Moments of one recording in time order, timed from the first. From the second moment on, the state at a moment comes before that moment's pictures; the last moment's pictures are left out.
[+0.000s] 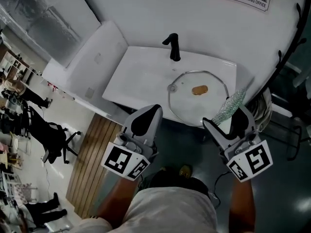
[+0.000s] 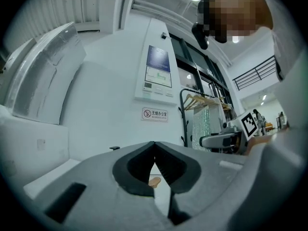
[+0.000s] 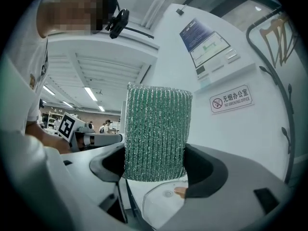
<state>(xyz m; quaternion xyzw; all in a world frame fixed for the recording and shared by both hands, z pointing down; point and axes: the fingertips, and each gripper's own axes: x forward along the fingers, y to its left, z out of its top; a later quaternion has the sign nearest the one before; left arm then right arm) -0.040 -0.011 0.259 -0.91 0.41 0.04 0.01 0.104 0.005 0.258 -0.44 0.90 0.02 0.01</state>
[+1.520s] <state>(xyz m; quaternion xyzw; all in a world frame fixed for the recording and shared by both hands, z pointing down) -0.059 -0.176 0.338 -0.94 0.33 -0.01 -0.09 0.045 -0.163 0.289 -0.46 0.87 0.05 -0.15</state>
